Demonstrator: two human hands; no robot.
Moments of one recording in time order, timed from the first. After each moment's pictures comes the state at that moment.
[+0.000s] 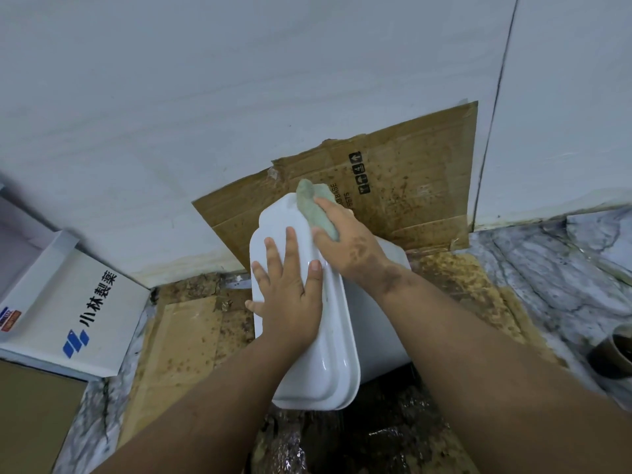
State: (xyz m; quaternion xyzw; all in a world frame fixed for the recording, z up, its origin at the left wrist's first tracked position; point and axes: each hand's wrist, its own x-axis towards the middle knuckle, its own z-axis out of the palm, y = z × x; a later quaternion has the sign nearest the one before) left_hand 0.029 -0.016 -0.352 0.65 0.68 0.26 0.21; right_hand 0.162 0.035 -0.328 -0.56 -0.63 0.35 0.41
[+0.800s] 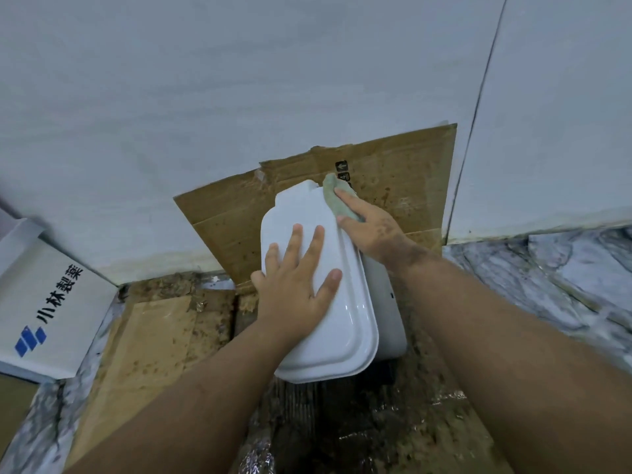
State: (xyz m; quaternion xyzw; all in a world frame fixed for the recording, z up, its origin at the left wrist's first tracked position) left_hand 0.041 -0.010 -0.347 0.78 0.59 0.17 0.11; right_hand 0.225 0.044 -0.311 -0.58 -0.60 0.41 0.39
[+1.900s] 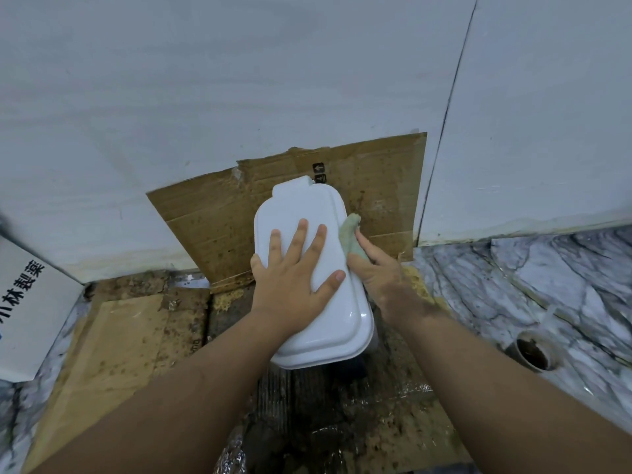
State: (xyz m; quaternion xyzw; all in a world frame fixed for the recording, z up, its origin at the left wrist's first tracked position) left_hand 0.073 -0.004 -0.348 0.82 0.55 0.12 0.08; right_hand 0.252 -0.032 -0.347 -0.50 -0.39 0.57 0.53
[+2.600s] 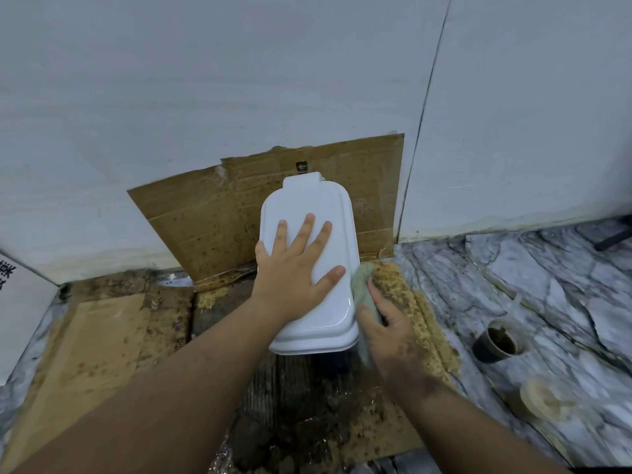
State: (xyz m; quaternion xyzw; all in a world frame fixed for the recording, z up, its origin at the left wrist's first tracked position) left_hand 0.092 -0.003 -0.344 0.85 0.50 0.10 0.06; right_hand 0.240 -0.131 -0.372 -0.58 -0.36 0.47 0.56
